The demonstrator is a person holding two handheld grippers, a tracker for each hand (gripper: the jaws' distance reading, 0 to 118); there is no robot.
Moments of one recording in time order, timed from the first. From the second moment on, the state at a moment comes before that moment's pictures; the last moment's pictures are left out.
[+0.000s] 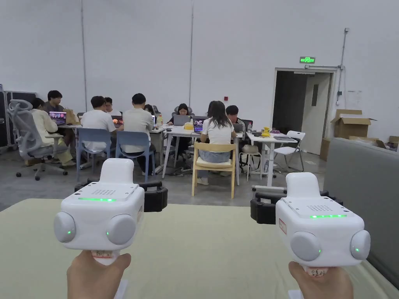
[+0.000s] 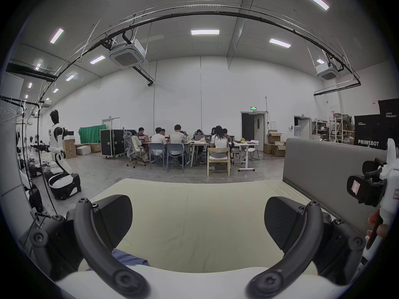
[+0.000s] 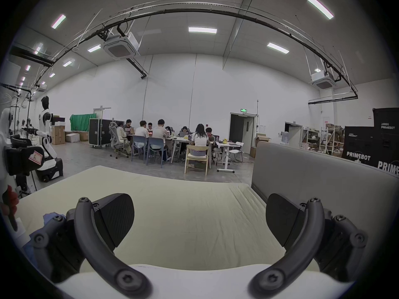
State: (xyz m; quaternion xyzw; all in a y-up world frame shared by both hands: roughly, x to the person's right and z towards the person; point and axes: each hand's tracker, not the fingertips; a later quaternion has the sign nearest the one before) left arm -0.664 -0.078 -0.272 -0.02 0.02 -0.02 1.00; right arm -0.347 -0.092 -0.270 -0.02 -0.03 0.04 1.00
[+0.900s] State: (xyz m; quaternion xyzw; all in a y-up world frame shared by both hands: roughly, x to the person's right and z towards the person) left arm -0.660 -0.078 -0.272 -0.02 0.01 -0.02 1.00; right arm -0.345 -0.084 -0.270 -0.01 -0.04 0.05 1.00
